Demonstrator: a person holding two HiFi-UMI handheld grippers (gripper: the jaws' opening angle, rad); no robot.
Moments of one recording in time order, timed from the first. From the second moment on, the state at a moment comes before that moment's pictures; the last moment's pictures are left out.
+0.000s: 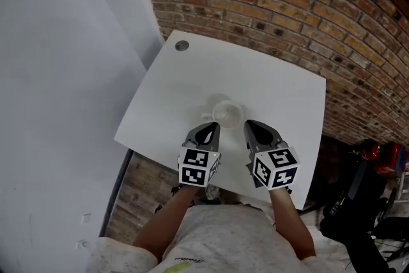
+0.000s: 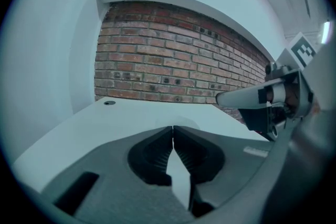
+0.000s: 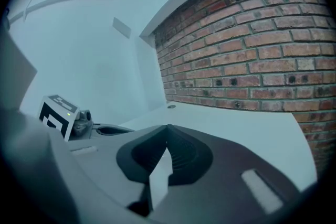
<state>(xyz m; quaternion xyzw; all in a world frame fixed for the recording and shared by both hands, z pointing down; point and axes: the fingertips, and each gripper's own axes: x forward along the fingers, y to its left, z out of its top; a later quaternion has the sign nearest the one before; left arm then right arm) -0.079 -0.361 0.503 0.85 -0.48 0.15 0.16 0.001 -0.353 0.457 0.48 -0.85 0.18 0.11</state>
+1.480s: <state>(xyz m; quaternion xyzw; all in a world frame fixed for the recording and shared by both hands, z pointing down) -0.073 -0.353 0.510 0.80 -0.56 0.15 0.17 0.022 -0.342 0.460 0.39 -0.90 0.17 0.12</state>
